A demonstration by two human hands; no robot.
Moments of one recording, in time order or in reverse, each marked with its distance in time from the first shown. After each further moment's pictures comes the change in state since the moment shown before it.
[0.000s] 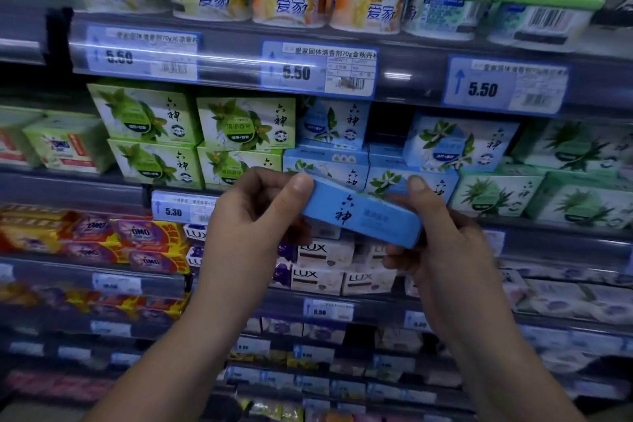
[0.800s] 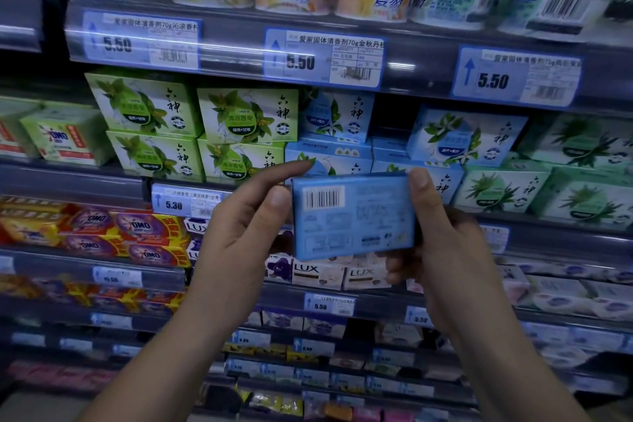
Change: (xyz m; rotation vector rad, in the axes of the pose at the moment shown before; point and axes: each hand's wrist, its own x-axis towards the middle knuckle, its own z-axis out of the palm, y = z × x) left_hand -0.006 -0.010 -0.015 -0.031 -0.123 0.035; right_hand -0.003 -0.002 0.002 -0.151 -0.059 0.016
